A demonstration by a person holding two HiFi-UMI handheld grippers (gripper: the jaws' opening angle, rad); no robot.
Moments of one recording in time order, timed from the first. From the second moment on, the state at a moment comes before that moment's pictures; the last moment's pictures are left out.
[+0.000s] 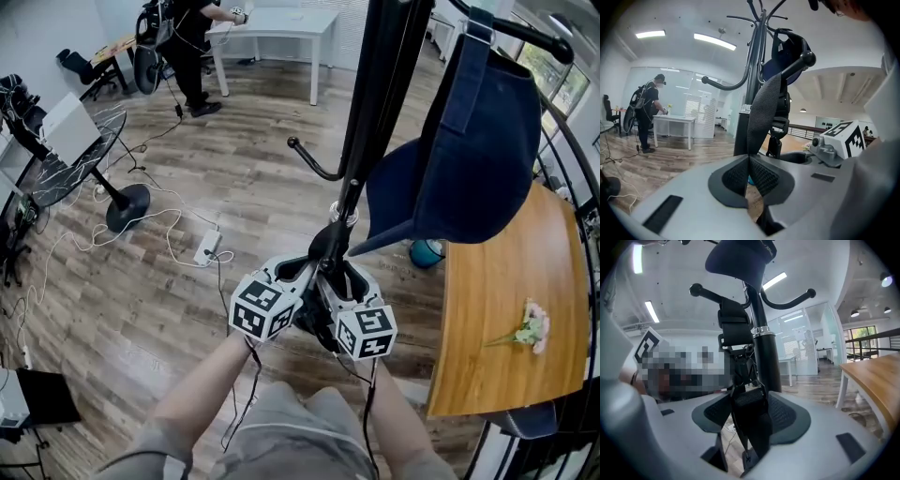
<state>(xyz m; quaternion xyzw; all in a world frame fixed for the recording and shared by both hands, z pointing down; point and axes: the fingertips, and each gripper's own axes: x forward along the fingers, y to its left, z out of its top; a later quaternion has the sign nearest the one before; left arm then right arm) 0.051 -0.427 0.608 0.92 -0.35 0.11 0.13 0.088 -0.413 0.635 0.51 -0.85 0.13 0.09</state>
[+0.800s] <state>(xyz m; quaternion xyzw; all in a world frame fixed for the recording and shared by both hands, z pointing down) -0.011 -0.408 0.515 0.91 -0.39 0.05 0.14 0.084 -0.385 0.542 0.48 -0.86 0.13 0.06</state>
